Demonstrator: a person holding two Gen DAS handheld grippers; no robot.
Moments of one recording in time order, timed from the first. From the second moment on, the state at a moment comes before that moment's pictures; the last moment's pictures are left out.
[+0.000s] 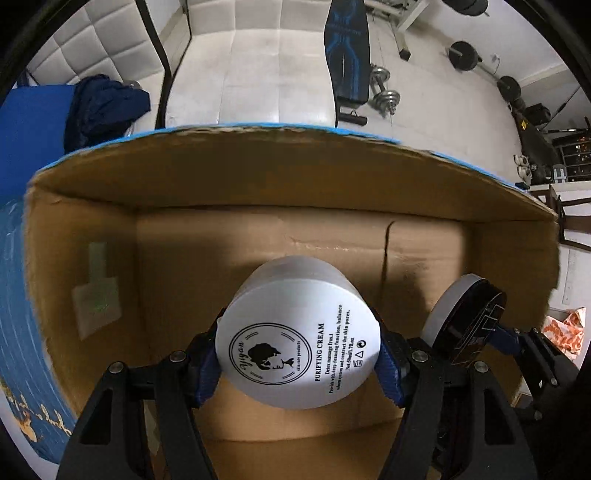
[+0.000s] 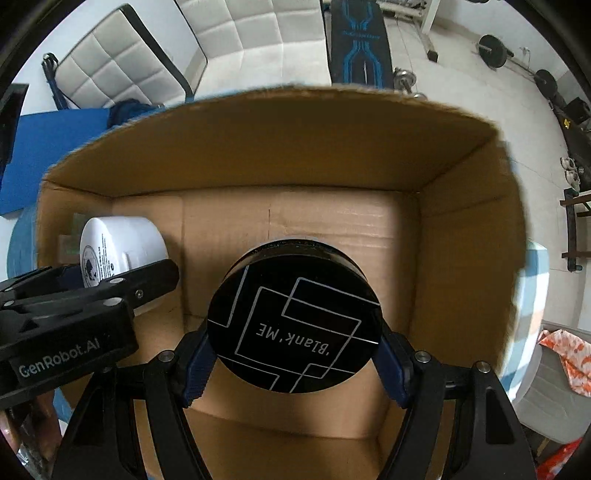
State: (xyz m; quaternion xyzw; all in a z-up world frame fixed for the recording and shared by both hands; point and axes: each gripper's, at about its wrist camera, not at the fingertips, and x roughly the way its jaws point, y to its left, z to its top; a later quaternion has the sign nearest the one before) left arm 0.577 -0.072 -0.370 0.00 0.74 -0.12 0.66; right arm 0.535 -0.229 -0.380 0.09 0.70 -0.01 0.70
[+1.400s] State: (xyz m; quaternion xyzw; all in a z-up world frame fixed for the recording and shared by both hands) left arm 0.484 -0.041 -0.286 0.00 0.69 -0.09 0.72; right arm 0.468 -0.197 -0.343 0.08 0.70 -0.04 0.71
